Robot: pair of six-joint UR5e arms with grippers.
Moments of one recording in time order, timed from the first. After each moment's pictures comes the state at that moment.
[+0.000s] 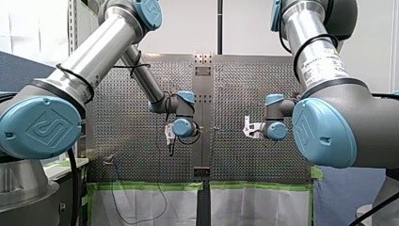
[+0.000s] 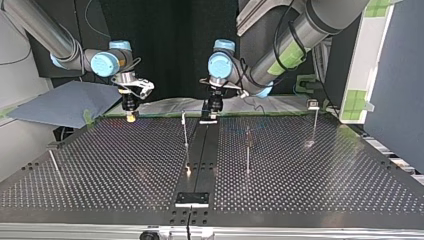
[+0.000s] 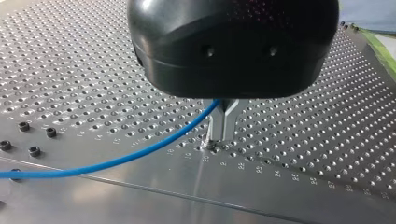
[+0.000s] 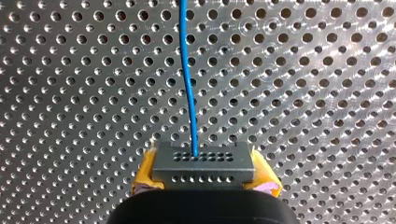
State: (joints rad) left arm -0.54 -2.23 -1.68 -2.48 -1.92 -1.75; right arm 1.85 -0.92 1.74 -0.75 1.47 1.59
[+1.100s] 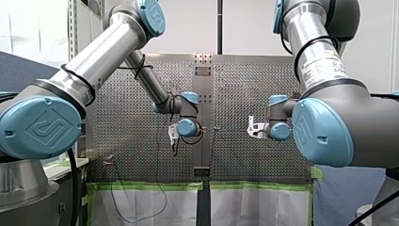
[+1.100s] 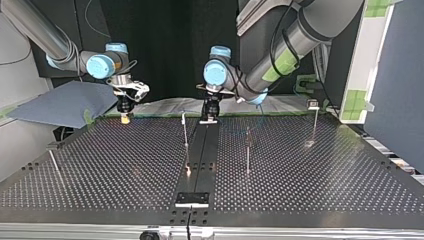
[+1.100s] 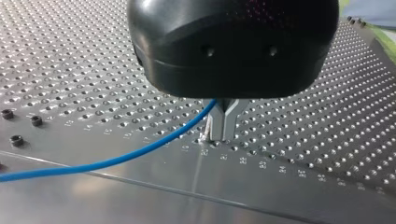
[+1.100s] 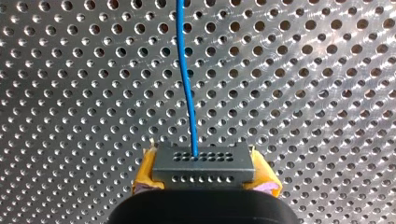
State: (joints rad) left arm -0.54 -2.28 -1.58 -2.53 -1.92 -1.77; right arm 1.82 -0.90 1.72 -0.75 1.47 1.60
